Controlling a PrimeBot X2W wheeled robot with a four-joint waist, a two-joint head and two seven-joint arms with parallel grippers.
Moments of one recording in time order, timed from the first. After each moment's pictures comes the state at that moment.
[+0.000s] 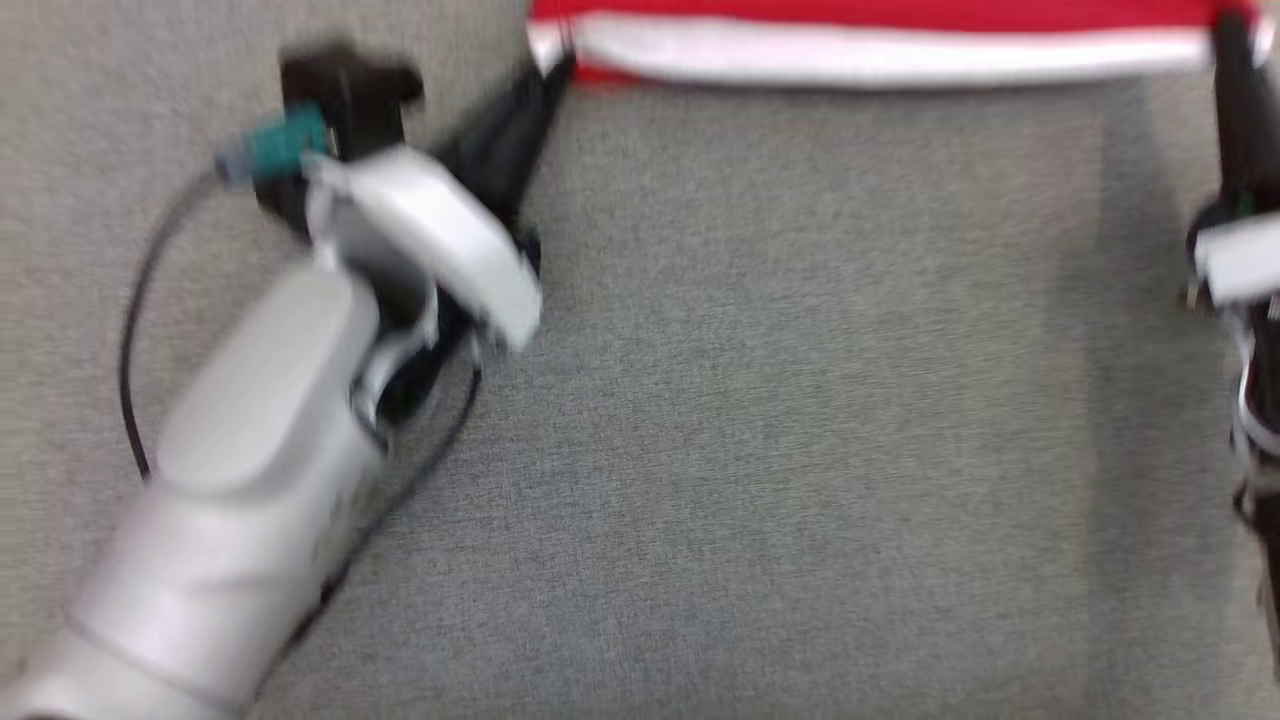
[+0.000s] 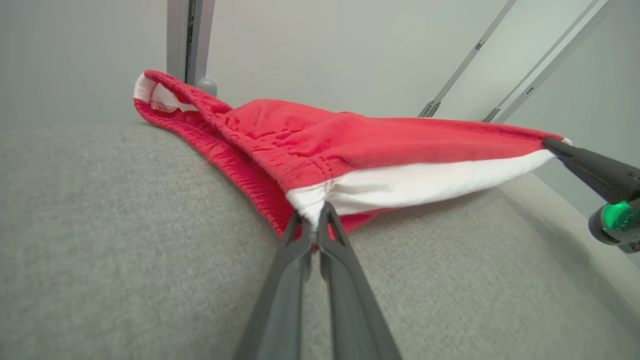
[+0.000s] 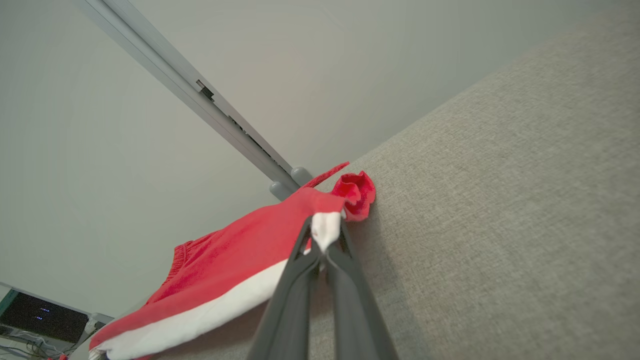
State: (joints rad) left arm -0.90 0.23 -0.66 0.45 -0.80 -0.13 -0.04; right arm -0.63 -0.26 0.05 0.20 0.97 0.13 0.03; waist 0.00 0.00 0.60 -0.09
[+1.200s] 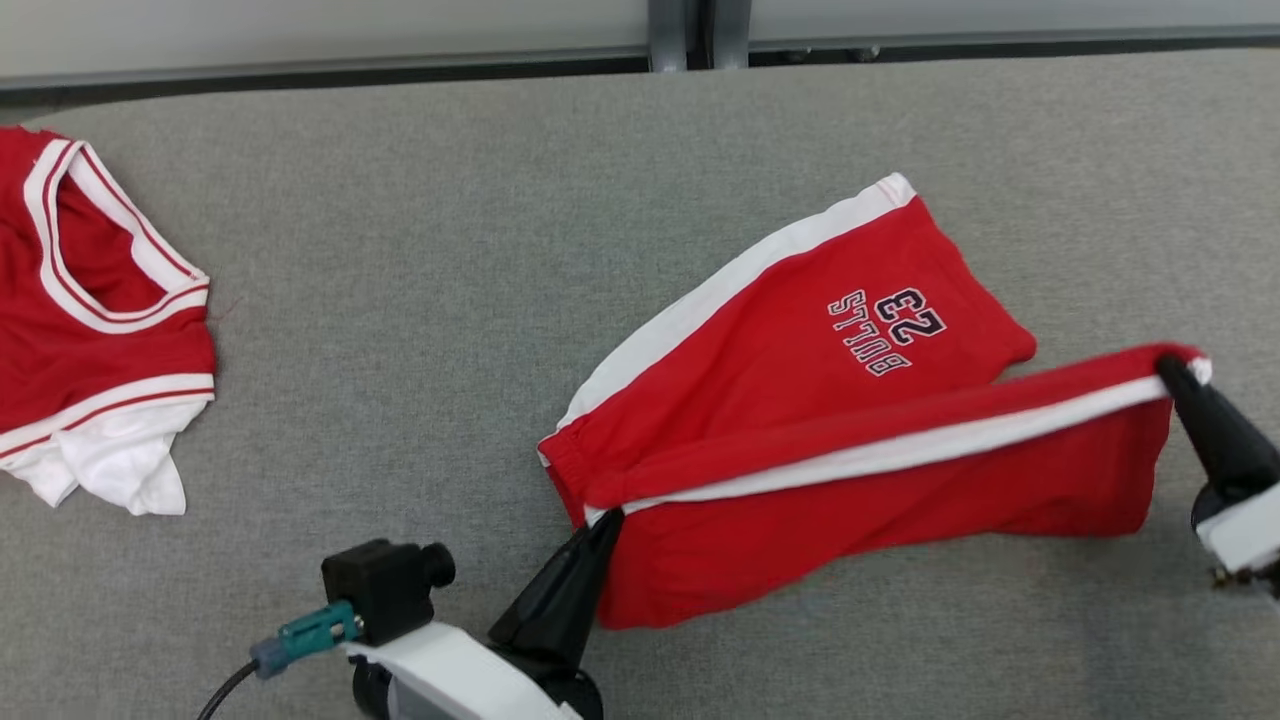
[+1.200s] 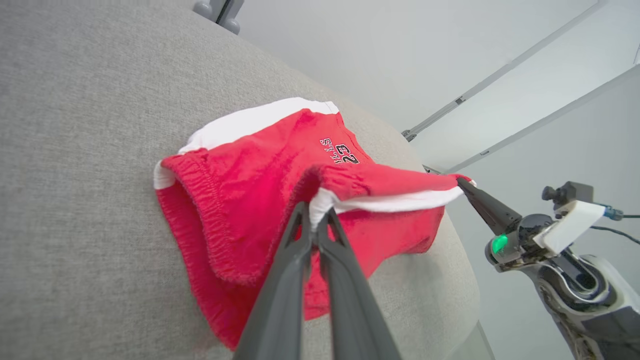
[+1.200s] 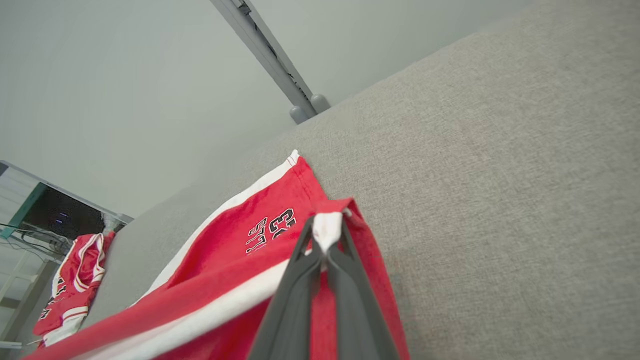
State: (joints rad) left arm -0.05 0.35 -0.67 -0.33 -0.99 0.27 0.00; right arm -0.08 -0.32 -0.06 -0.05 0.92 0.13 0.27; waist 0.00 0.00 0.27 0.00
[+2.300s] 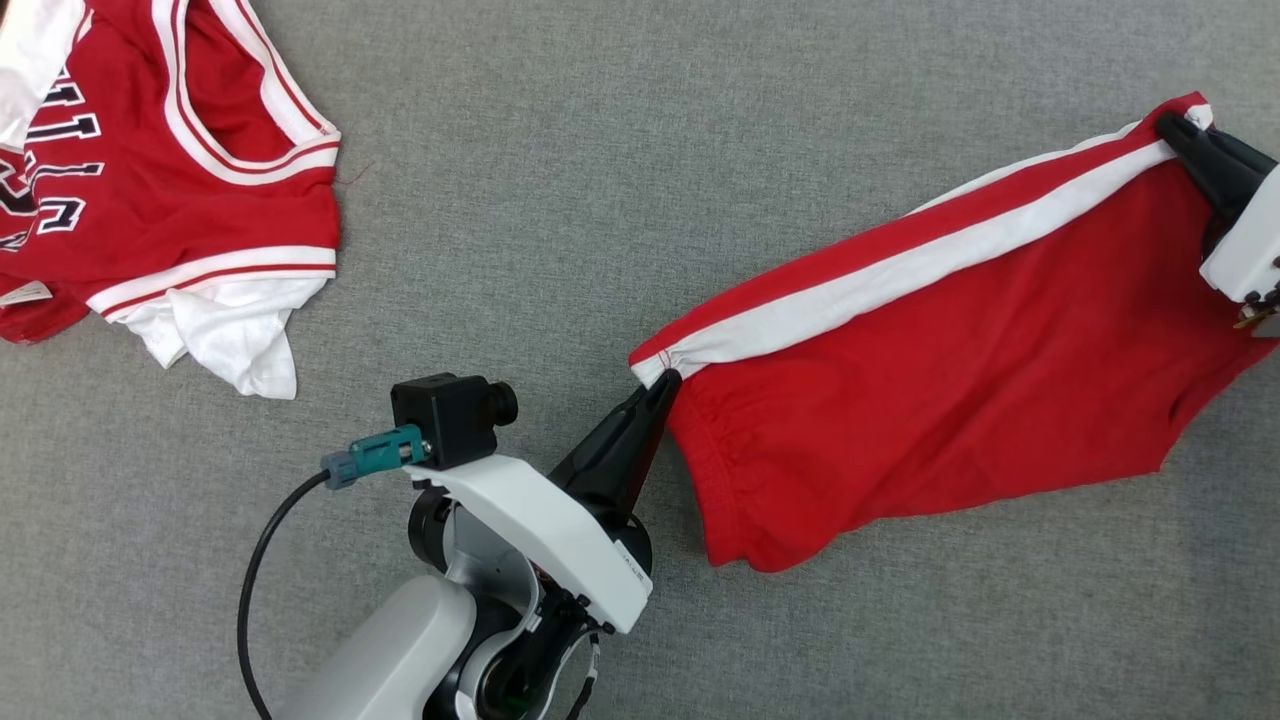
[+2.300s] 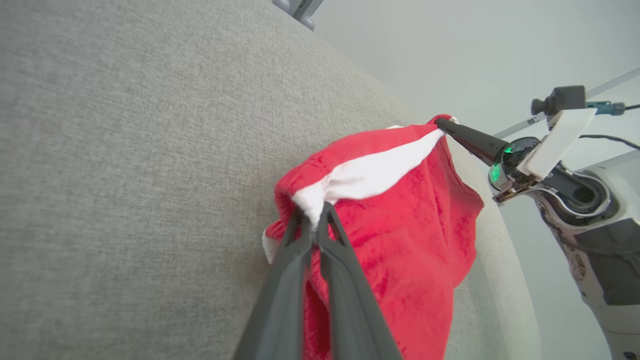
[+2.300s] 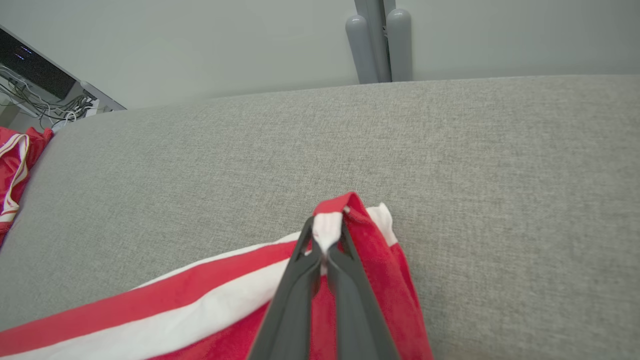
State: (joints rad) left arm -0.38 0.21 -0.67 -0.09 -1.04 0.20 0.09; right arm -0.75 -0.47 0.20 0.34 0.77 0.13 0.50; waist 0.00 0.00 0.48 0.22
